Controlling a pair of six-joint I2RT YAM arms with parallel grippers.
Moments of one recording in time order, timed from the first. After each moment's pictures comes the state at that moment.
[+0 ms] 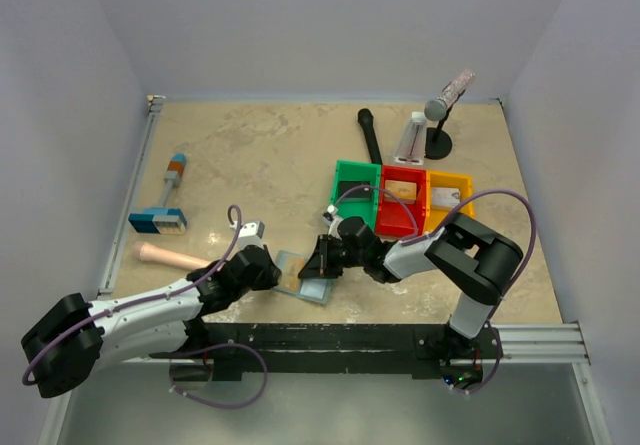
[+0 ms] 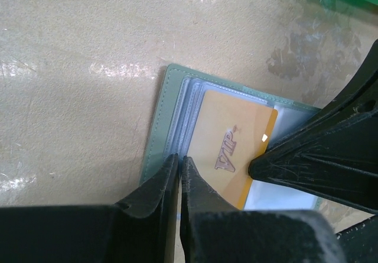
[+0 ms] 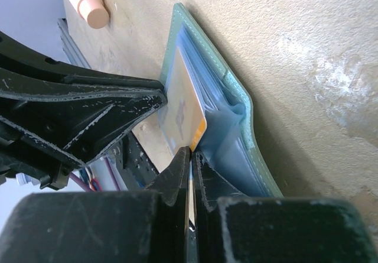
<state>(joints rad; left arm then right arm) -0.91 0.95 0.27 -0.10 -0.31 -0.91 0.90 1.74 0.59 0.57 -0.39 1.03</state>
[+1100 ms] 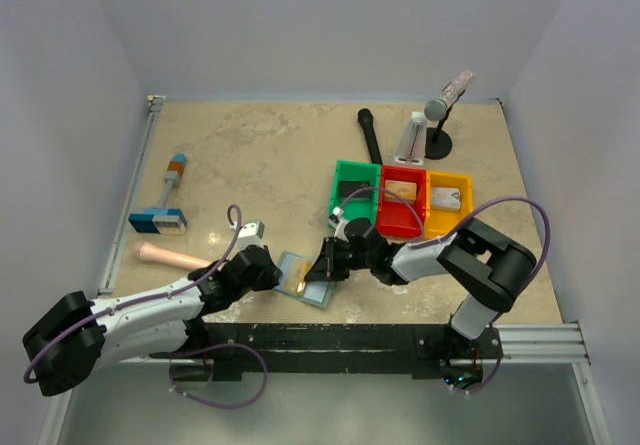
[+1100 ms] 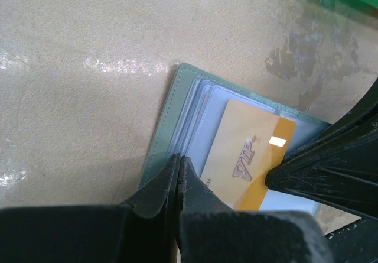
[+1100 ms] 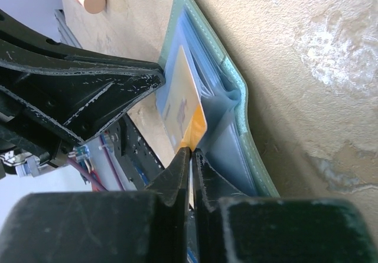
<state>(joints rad) -0.91 0.97 0.27 -0.10 -0.31 -0.94 0.88 1.67 0.54 0.53 -0.41 1.01</state>
